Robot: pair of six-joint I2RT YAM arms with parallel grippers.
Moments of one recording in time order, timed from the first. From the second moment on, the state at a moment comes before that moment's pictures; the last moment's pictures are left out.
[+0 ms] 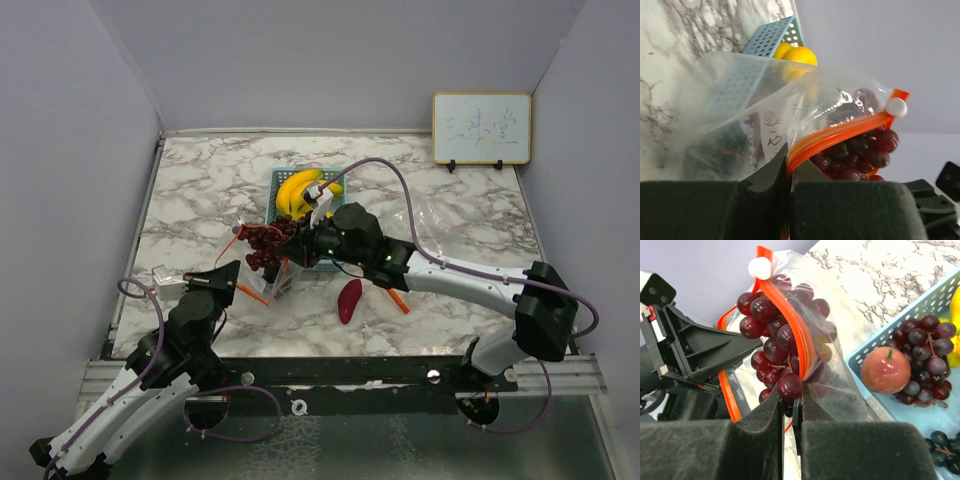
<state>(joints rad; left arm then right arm) -0.79 0.14 0.38 -0.53 -0.73 -1.52 1.01 1.53 1.08 0.22 -0.11 0.44</state>
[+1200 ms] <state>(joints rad) -0.79 0.33 0.43 -0.54 -0.78 -1.33 1.01 1.36 1.10 -0.51 0.17 0.46</state>
